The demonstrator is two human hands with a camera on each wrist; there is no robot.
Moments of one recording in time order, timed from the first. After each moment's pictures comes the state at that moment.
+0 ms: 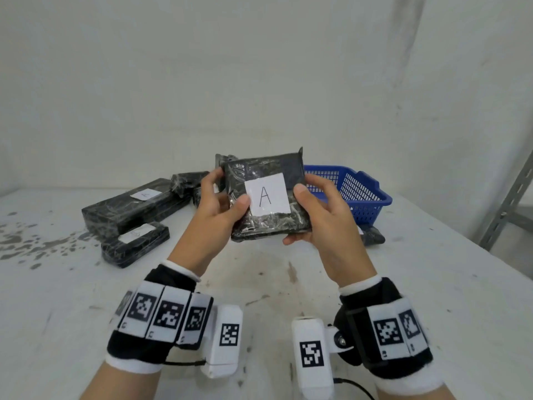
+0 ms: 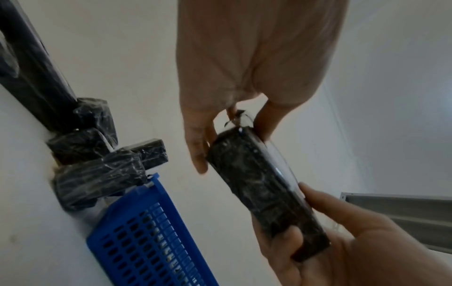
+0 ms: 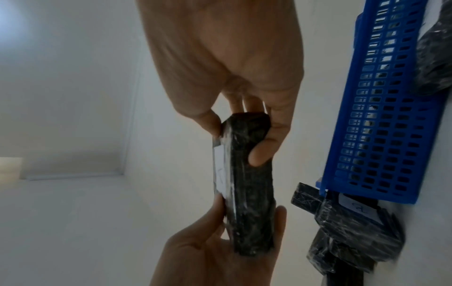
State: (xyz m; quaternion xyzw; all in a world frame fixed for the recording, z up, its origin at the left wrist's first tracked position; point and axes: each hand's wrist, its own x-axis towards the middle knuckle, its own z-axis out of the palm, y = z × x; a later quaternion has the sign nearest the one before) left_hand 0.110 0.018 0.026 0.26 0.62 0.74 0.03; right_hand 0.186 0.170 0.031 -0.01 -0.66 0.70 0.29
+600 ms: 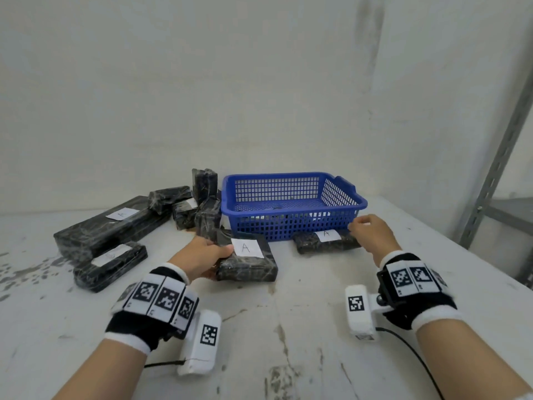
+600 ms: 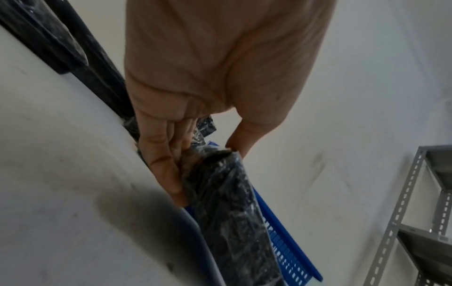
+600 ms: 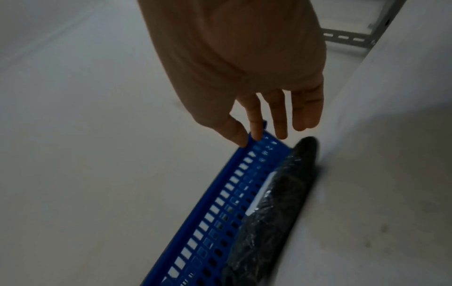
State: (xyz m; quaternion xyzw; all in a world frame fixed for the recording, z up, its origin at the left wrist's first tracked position) left_hand 0.072 0.046 0.002 0.09 0.82 0.53 0.20; right_hand 0.169 0.335 -0.006 -0.36 -0.77 0.47 0.24
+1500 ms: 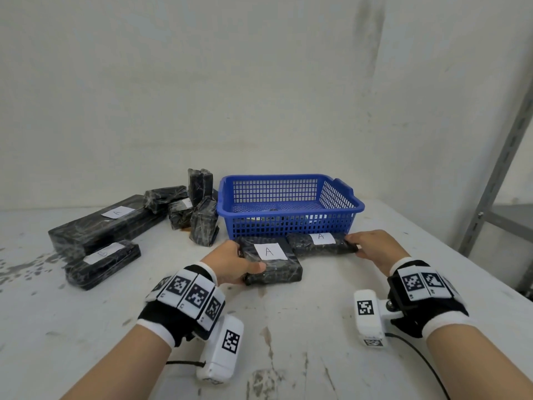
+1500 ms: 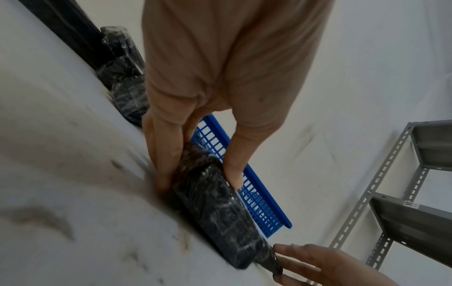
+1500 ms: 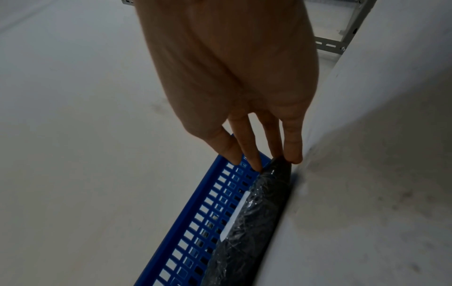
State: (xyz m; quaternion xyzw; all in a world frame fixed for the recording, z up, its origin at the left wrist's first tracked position) left_hand 0.096 0.093 -0.004 0.13 0.84 0.47 0.22; right_hand 0.168 0.380 -0.026 -0.34 -0.76 0.53 0.17
